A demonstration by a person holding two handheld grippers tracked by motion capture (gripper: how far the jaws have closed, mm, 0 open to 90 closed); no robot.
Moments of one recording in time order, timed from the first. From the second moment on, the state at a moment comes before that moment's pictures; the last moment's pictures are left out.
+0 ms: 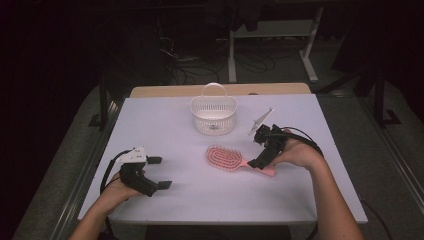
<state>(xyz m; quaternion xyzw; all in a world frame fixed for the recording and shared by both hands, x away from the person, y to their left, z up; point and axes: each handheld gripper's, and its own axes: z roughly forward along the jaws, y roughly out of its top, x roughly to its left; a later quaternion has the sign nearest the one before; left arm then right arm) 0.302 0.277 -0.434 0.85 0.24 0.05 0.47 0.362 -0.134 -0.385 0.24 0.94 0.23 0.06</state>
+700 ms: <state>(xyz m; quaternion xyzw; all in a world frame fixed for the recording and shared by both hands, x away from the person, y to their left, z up) 0.302 0.276 -0.433 0.85 0.24 0.05 0.47 0.370 -0.120 -0.388 0.23 0.95 0.20 0.05</state>
